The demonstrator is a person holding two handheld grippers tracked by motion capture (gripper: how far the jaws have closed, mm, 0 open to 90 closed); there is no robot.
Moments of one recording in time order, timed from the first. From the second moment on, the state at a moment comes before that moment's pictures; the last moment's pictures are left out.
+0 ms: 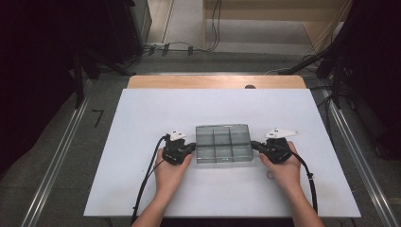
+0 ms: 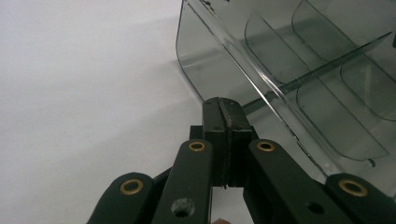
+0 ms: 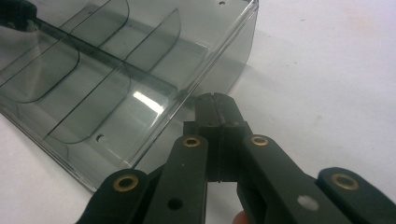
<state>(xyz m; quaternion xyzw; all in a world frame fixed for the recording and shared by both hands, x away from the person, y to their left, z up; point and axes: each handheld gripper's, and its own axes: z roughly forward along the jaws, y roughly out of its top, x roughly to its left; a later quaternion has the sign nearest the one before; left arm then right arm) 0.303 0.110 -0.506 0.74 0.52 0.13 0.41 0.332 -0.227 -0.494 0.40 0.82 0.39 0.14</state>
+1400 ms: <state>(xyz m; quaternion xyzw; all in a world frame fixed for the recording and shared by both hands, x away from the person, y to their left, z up) 0.281 0.150 -0.486 0.72 0.48 0.17 0.47 0.325 -0.227 -0.484 0.41 0.80 0.41 0.16</state>
